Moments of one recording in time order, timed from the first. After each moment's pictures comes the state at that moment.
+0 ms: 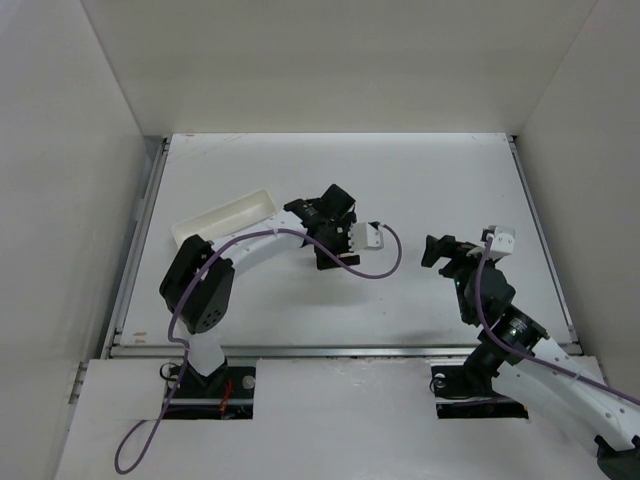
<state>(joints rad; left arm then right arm) -0.78 1.78 1.36 -0.67 0.14 0.78 0.73 0.49 0.43 -0.05 0.77 0.35</state>
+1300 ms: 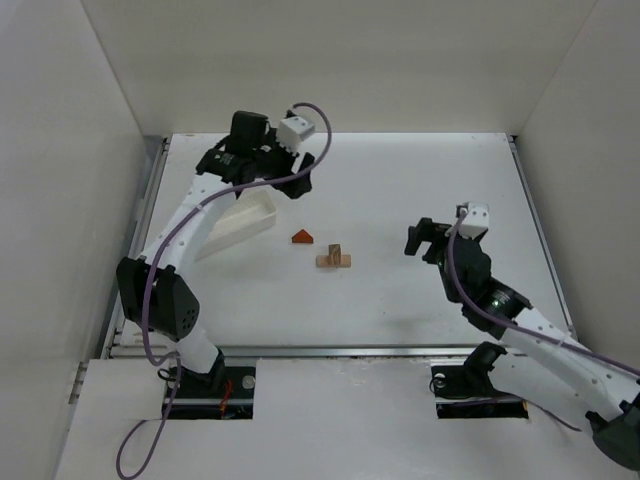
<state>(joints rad) -0.43 1.63 1.63 -0.69 0.40 0.29 0.72 0.68 0.54 -0.07 0.70 0.37</state>
